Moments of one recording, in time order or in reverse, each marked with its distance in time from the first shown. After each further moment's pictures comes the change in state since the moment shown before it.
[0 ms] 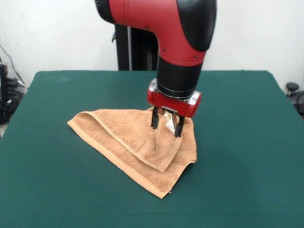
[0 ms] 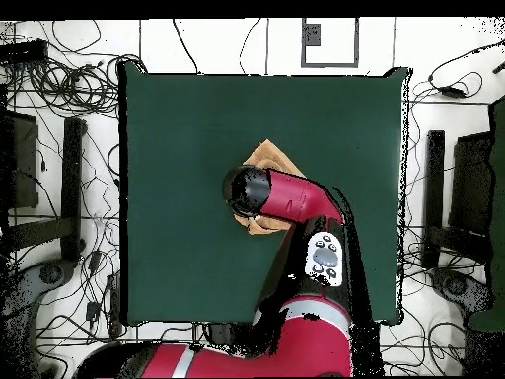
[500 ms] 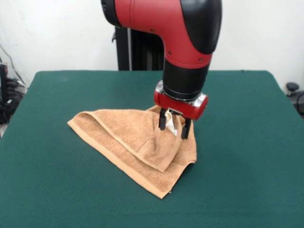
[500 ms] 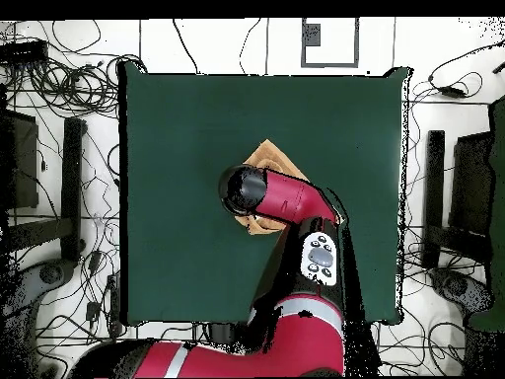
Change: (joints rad) arm 0.010 0.011 -0.001 0.005 0.056 -0.001 0.050
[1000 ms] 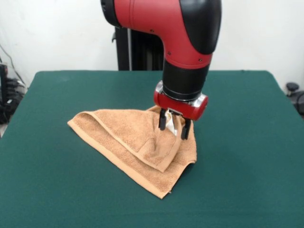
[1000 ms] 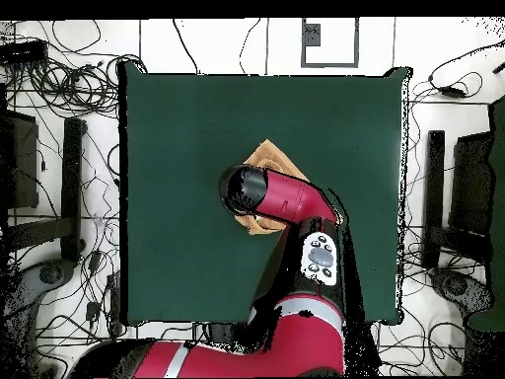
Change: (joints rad) arm 0.000 0.002 -0.001 -0.001 0.005 0.000 0.006
